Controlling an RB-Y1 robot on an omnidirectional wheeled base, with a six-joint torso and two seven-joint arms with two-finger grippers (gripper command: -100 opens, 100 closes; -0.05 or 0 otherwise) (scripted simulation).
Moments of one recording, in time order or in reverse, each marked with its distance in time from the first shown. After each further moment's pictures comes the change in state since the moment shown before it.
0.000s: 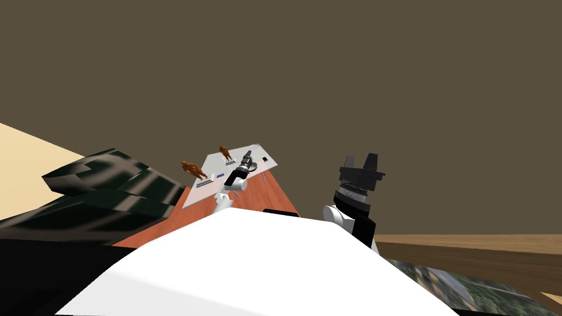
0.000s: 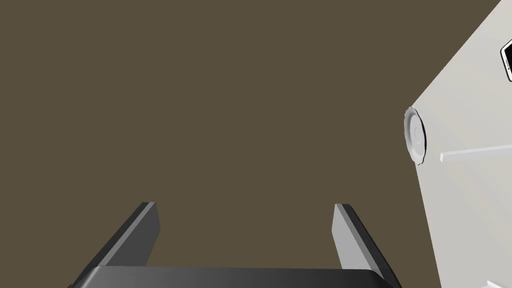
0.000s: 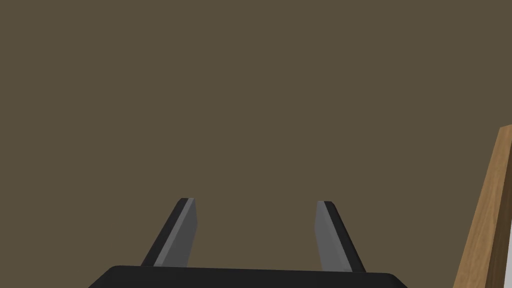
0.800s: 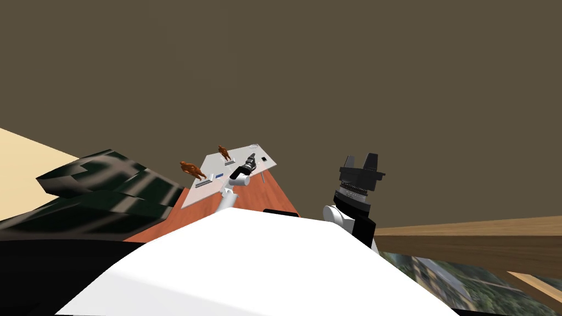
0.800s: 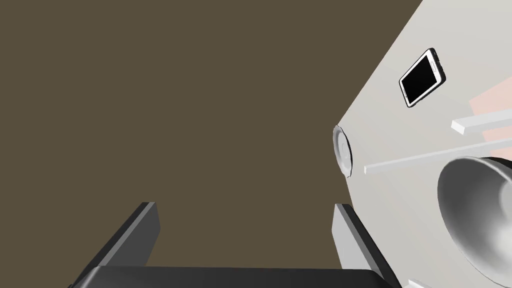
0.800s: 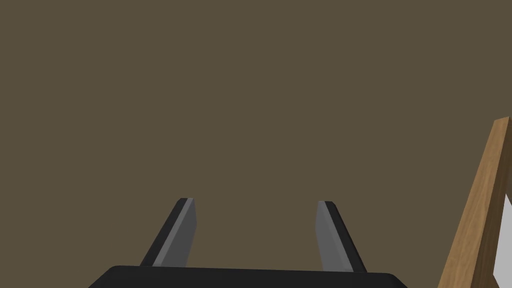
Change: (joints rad) left arm -0.107 -0.015 0.019 0.097 0.012 0.232 -0.006; right arm 0.000 0.000 0.000 0.000 0.000 0.000 0.000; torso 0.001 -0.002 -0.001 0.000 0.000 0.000
